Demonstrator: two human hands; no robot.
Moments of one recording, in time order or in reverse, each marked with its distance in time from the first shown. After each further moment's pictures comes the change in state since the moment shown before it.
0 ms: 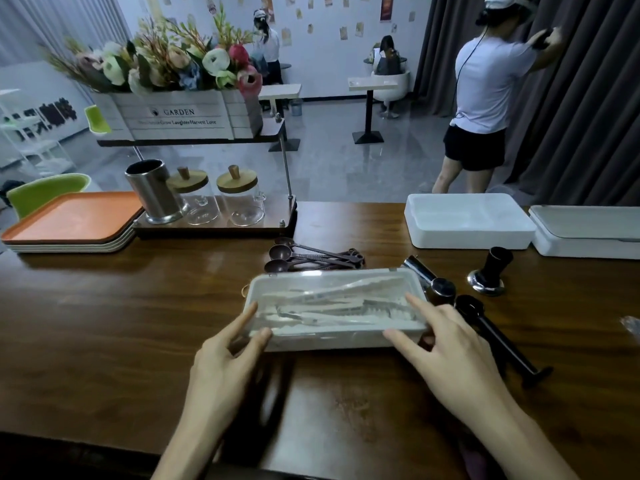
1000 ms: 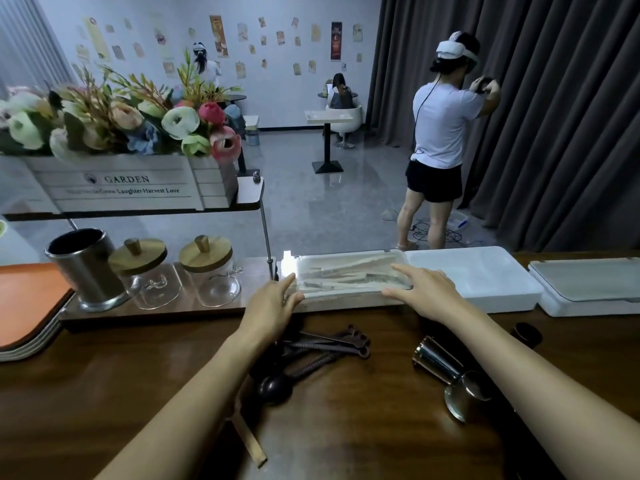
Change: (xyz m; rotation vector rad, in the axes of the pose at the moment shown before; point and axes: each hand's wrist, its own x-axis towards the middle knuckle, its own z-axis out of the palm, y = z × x) left_hand 0.295 0.035 0.094 0.511 -0.312 0.297; right_hand 0.283 0.011 -0.001 -0.284 -0.047 0.092
